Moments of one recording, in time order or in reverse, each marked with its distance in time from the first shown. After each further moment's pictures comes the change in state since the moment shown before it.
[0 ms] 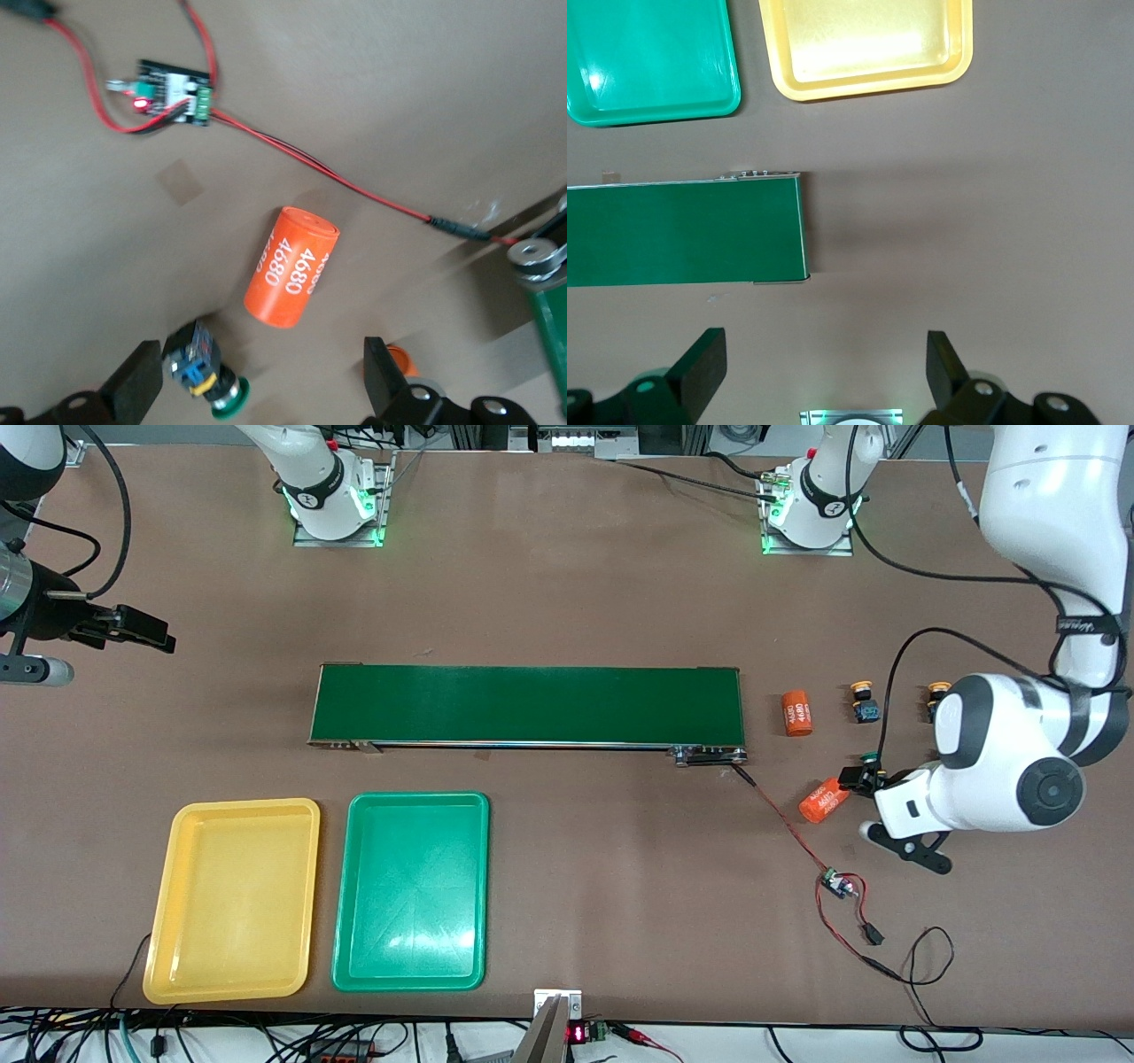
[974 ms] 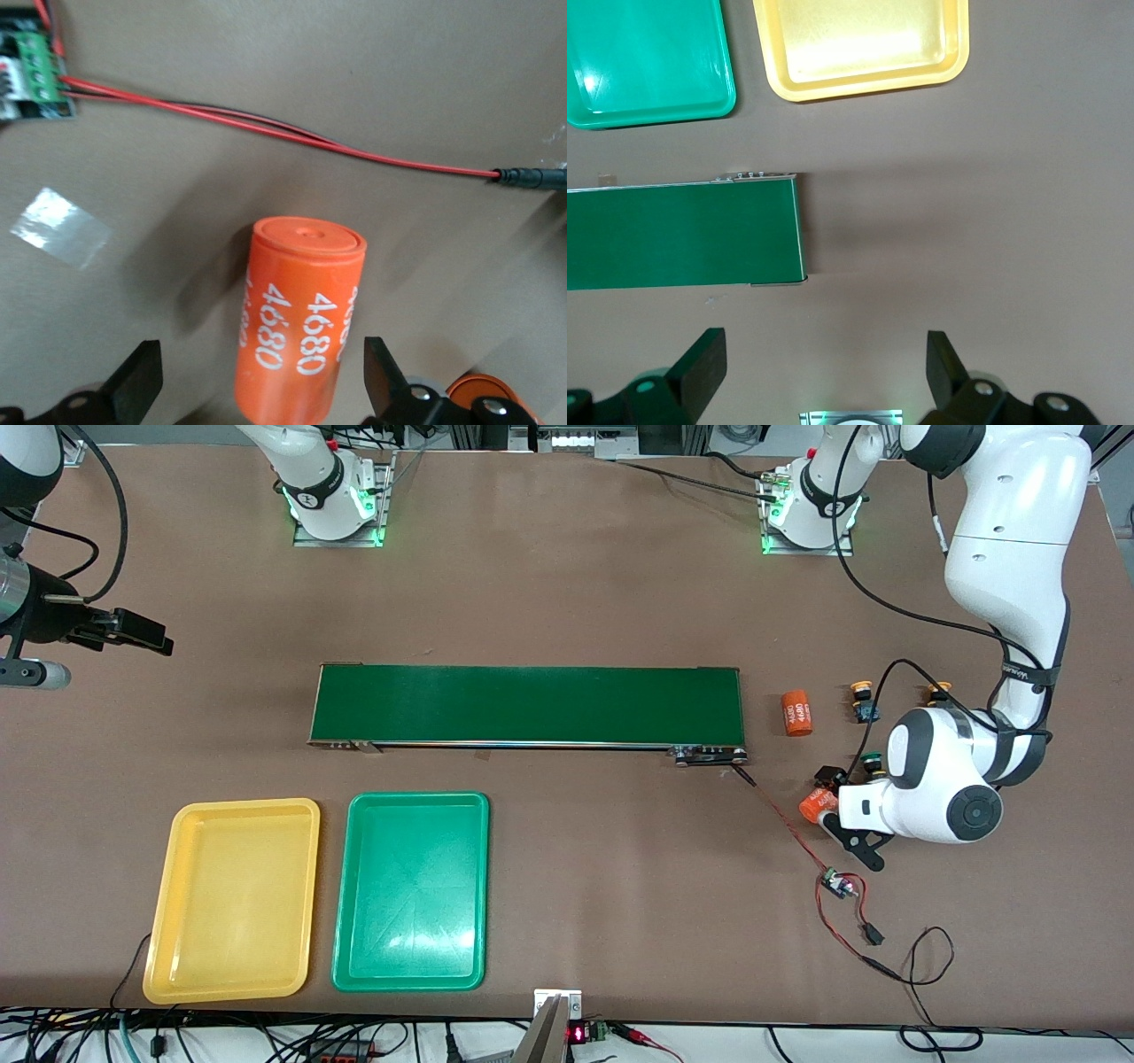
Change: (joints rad) left arm 0.006 0.116 0.000 -0.073 0.001 0.130 0.215; right arm -0.007 0.007 -0.001 0.000 0.000 0.004 0.000
